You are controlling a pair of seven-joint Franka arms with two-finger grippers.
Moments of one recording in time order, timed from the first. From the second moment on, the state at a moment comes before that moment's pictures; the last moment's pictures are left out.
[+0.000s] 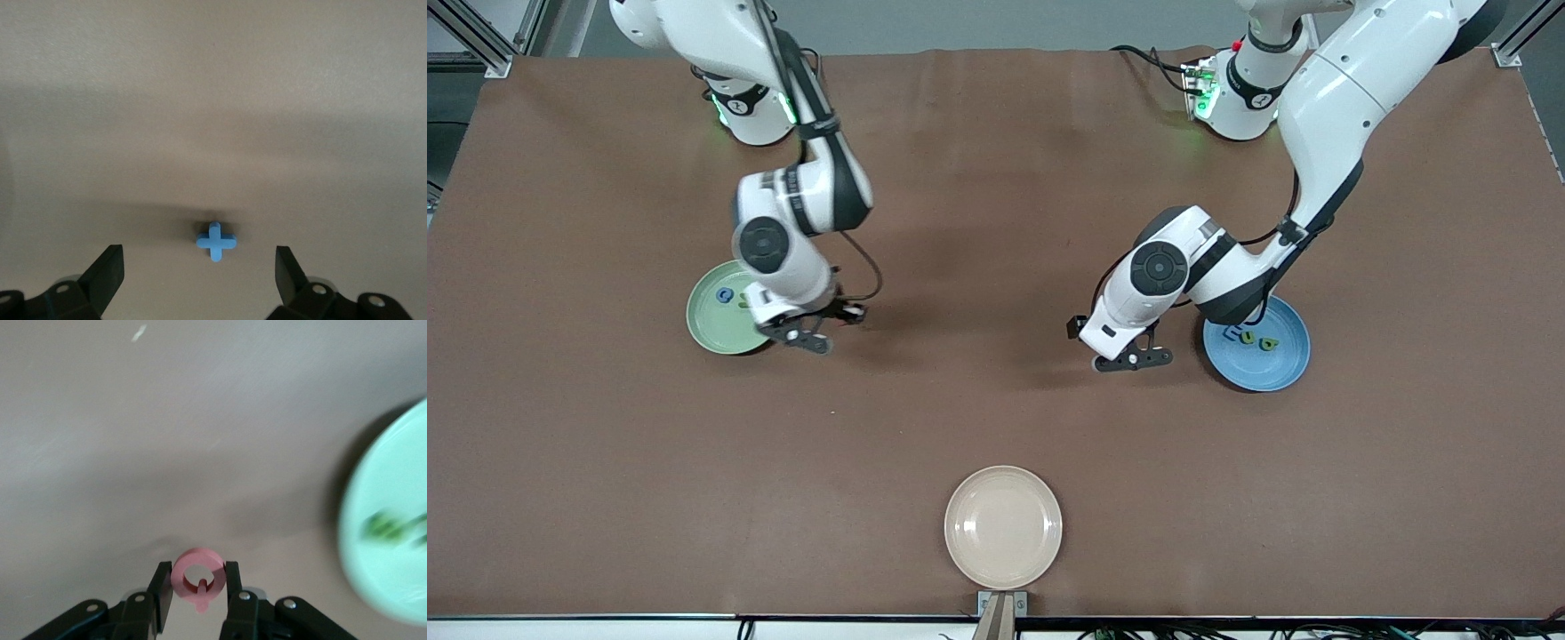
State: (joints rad) left arm 0.08 0.70 -0.70 -1.85 0.48 2.29 -0.95; right arm 0.97 0.39 -0.64 -2.12 0.34 2.31 0.37
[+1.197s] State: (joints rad) left arm 0.03 0.74 -0.65 -1.89 0.55 2.40 -1.01; right arm 0.85 0.41 -0.81 -2.24 0.37 2.36 -0.14
